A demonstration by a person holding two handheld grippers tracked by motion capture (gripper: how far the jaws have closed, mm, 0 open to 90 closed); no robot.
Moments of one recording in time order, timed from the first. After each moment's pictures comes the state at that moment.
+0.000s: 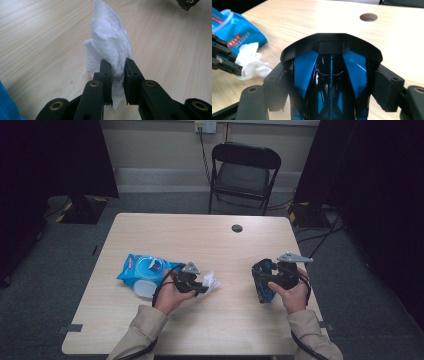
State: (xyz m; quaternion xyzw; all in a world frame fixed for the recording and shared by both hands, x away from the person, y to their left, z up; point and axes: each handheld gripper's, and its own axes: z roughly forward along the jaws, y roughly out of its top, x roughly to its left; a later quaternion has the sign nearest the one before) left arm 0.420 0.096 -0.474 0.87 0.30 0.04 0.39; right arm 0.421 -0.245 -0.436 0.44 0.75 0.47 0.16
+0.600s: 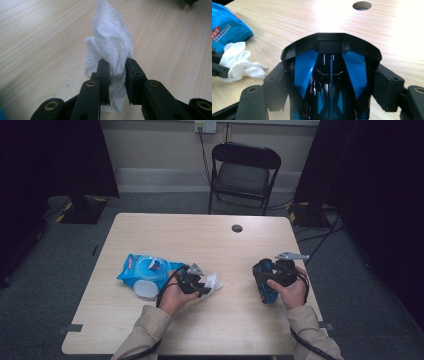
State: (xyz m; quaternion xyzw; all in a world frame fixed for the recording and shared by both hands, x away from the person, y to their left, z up) left arm 0.420 0.085 -0.480 0.87 0.30 0.05 0.38; right arm 0.436 -0.247 -0.448 0.46 0.76 0.44 0.16
